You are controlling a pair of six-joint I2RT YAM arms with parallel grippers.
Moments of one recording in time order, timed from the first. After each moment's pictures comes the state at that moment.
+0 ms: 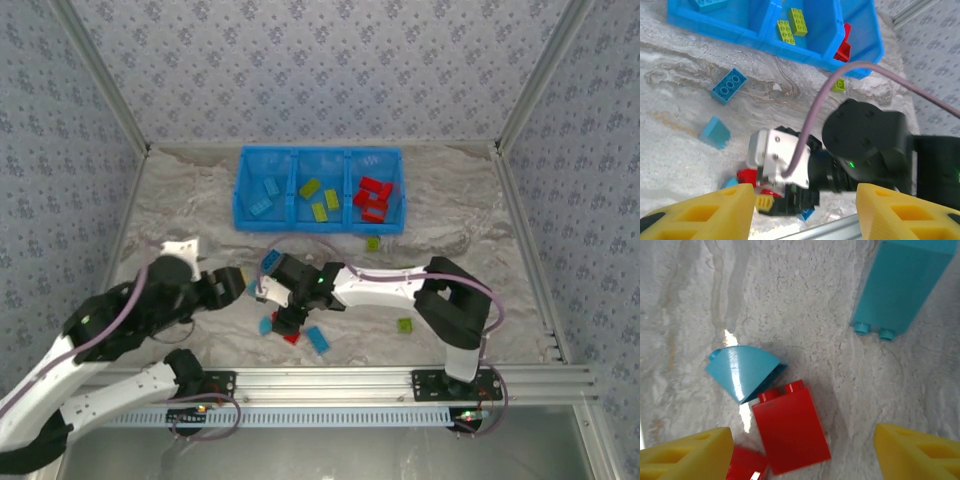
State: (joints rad) left arm -0.94 0.58 1.06 -1.10 -0.22 -0.96; right arm 1.12 1.85 1.19 -0.40 -0.15 -0.18
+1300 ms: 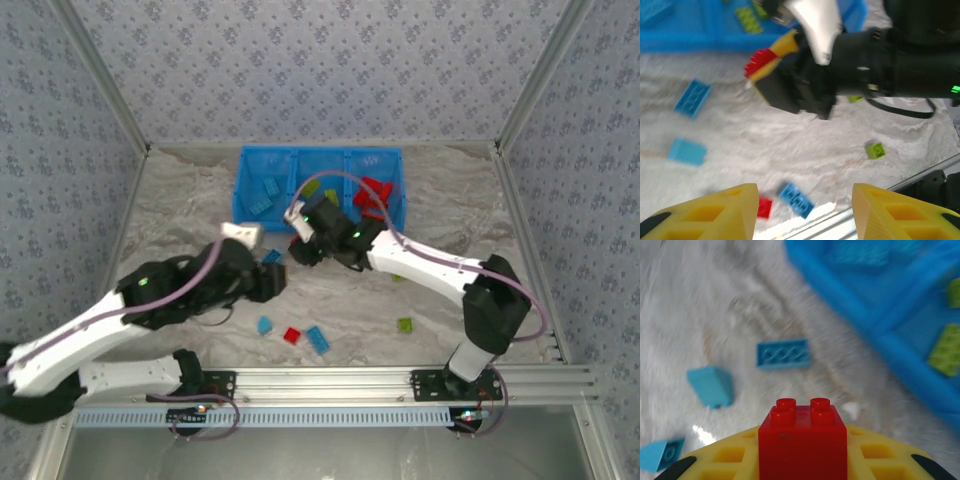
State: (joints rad) left arm -1.18 1.01 1.29 -1.03 -0.34 -0.83; right arm 0.87 1.64 1.31 -0.45 0.01 0.06
